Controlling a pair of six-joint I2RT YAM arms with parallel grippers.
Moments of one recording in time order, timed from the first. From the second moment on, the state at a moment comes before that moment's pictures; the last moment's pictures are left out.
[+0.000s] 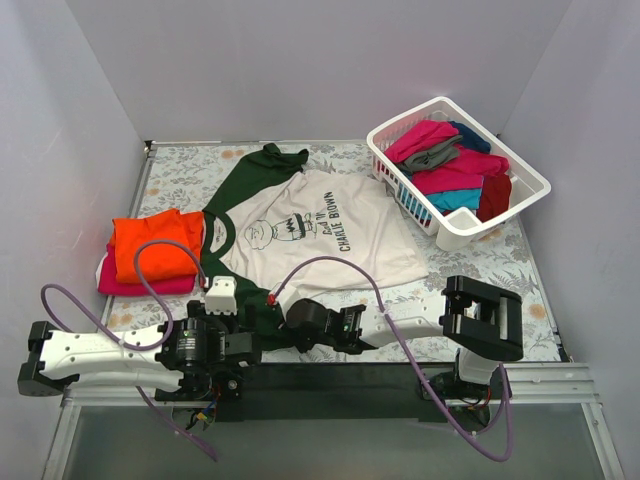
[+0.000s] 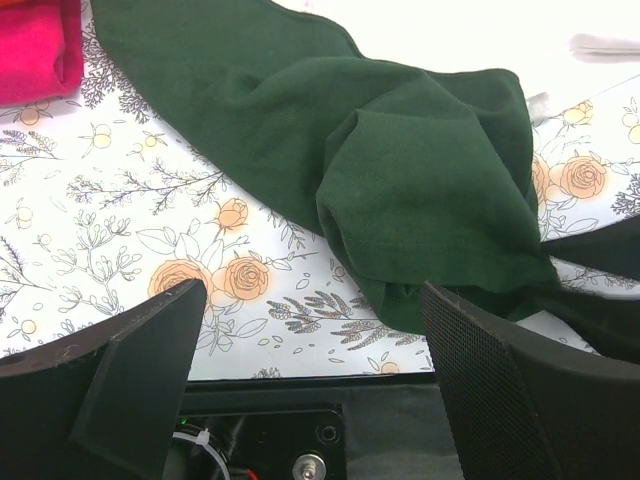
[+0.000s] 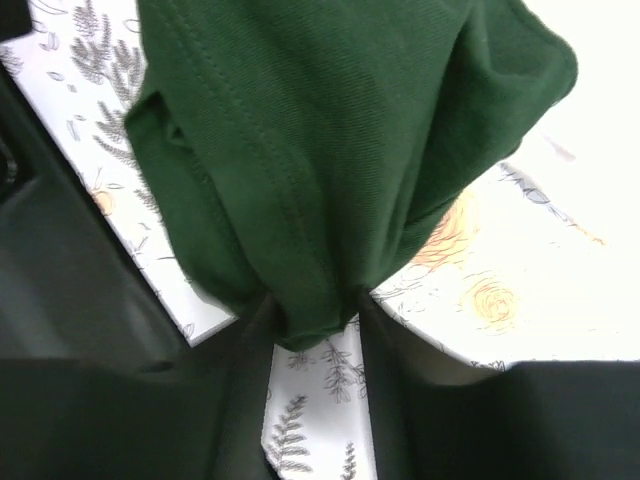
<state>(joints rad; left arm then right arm) -1.48 0.70 0.60 -1.29 -0.88 -1.35 1.40 1.70 0.86 0.08 0.19 0.34</state>
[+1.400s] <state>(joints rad) -1.34 1.02 0.58 -0.69 -0.81 -1.24 1.23 1.47 0.72 0.08 0.03 0.39</state>
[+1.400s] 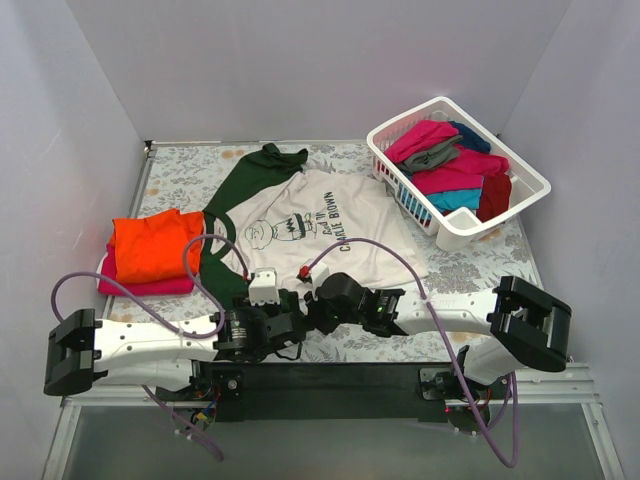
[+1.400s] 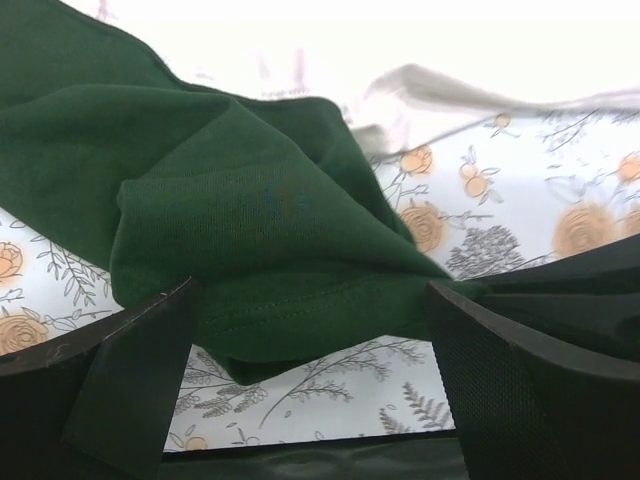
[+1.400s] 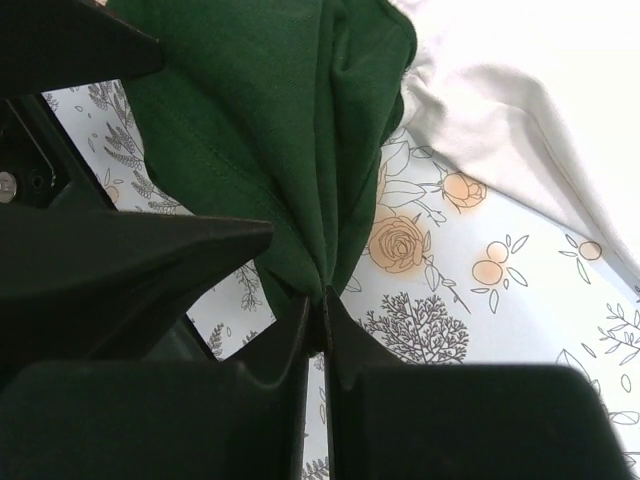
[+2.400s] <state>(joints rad) -1.34 1.15 0.66 -0.64 -0.77 -1.00 1.13 1.41 0.66 0.09 -0.09 0.40</state>
